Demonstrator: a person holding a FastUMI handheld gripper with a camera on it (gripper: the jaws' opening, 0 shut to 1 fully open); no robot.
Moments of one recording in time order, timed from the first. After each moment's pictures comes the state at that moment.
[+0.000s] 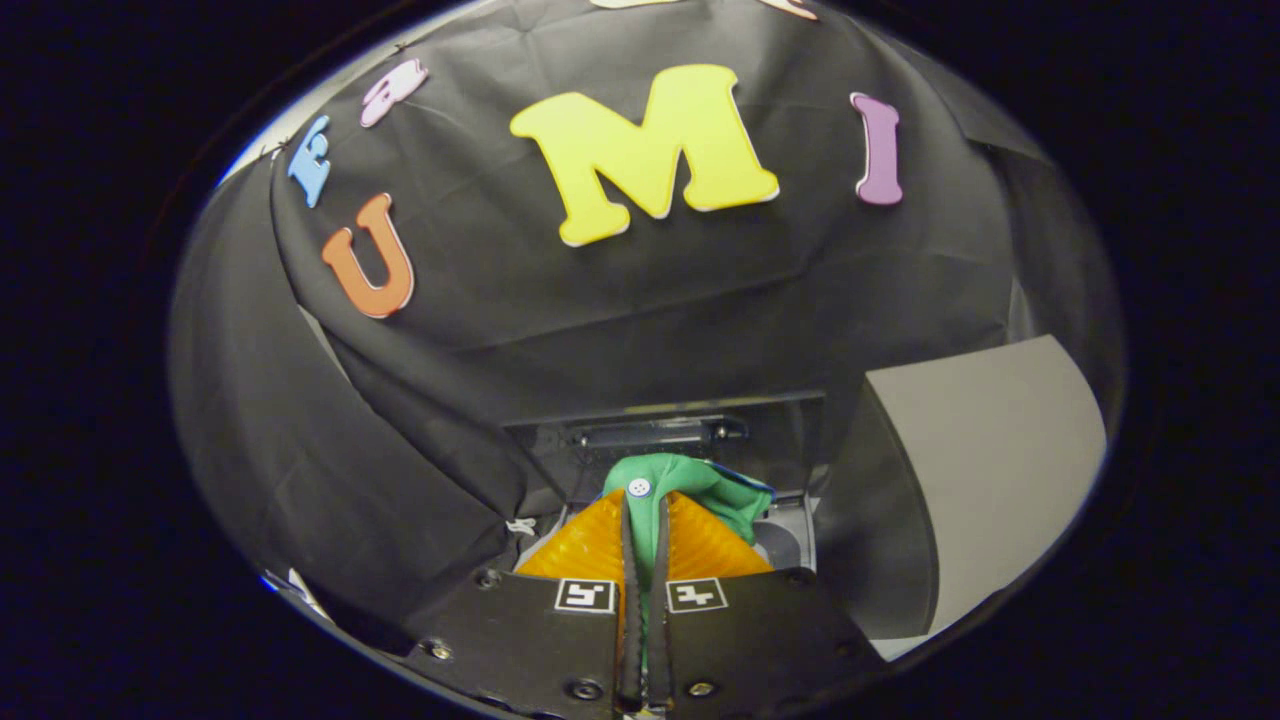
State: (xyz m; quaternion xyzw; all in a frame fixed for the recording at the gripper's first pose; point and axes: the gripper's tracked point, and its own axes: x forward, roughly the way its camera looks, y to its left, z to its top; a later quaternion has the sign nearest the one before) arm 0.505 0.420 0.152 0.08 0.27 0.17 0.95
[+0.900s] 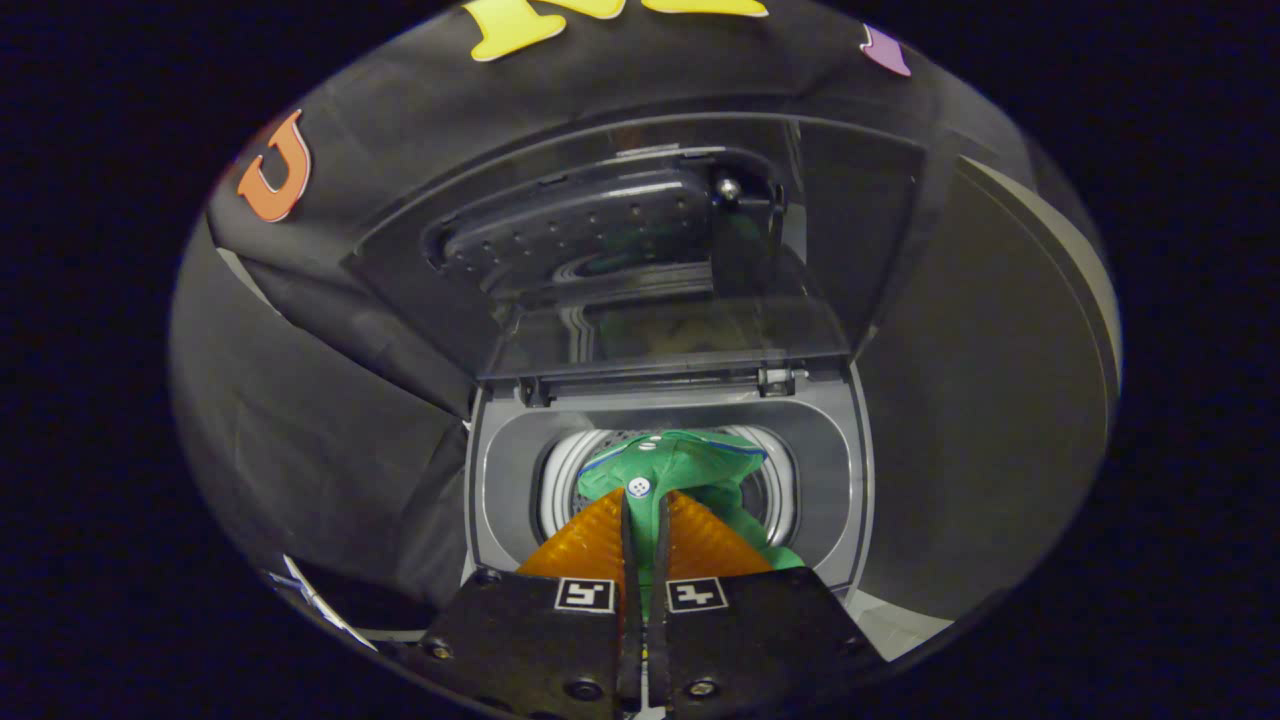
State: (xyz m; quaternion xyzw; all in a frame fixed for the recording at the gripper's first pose) arm 0.549 0.439 -0.022 0.05 0.45 0.12 0.88
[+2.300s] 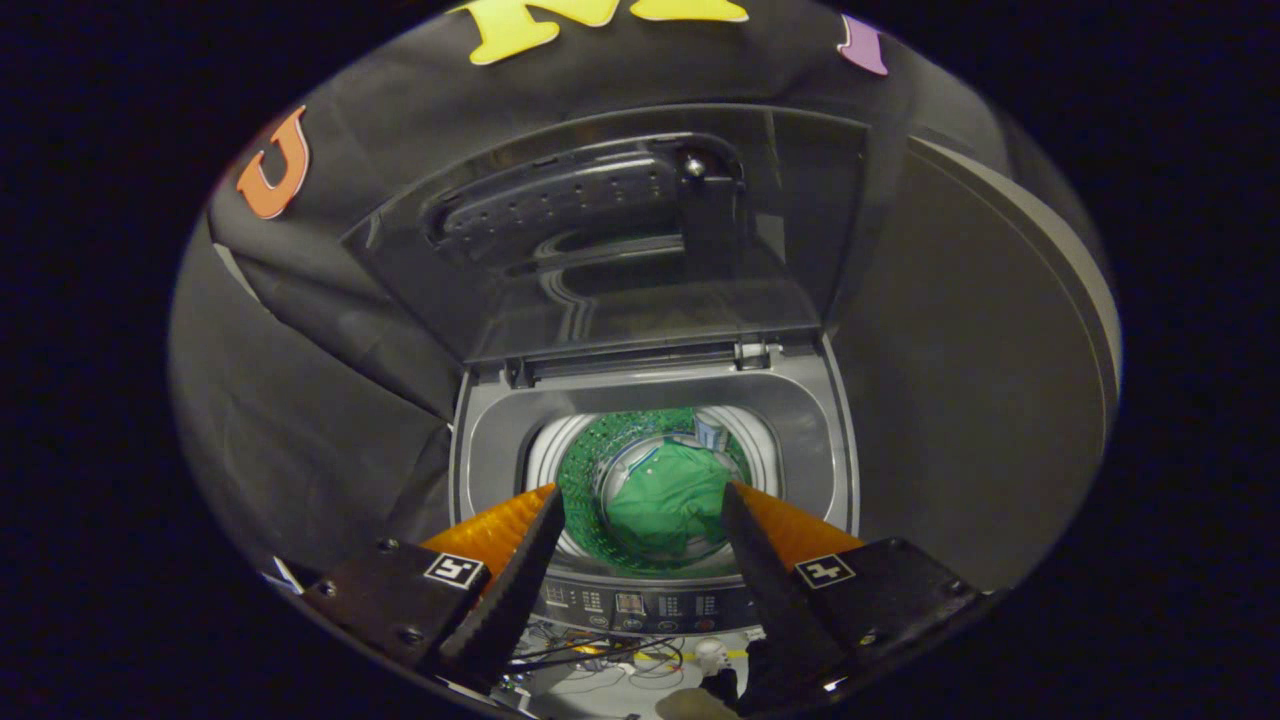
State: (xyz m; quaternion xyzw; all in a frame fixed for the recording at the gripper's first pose) arm 0.525 0.427 -0.021 0.05 0.42 0.10 0.90
